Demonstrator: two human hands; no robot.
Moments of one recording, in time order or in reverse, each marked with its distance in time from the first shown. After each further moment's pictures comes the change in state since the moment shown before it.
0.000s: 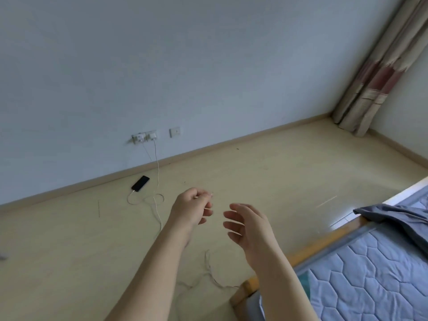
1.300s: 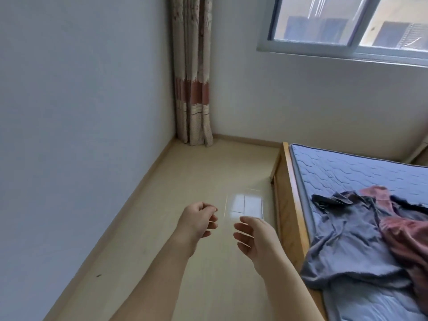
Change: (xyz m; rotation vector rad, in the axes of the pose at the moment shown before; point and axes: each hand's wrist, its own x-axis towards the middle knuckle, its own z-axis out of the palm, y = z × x) left_hand 0.509 0.248 0.544 0.350 -0.938 0.108; right_hand 0.489 -0.372 -0.279 0.511 0.792 -0.197
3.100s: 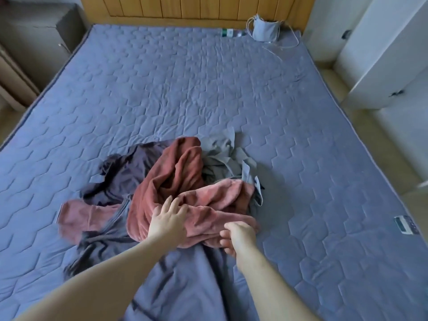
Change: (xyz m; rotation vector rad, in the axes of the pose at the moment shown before) left_hand 0.242 -0.026 0.853 1.609 -1.503 1.598; right_hand 0.253 -0.108 -0.588 1.029 1.424 0.200
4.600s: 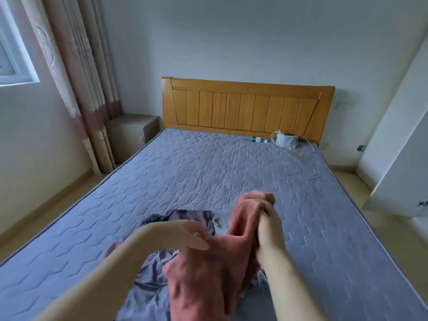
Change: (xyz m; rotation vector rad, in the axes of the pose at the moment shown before) left_hand -0.163 0.030 -0.218 -0.744 -0.171 0.030; right_hand -0.148 -0.110 -0.054 0.177 -0.244 -0.986
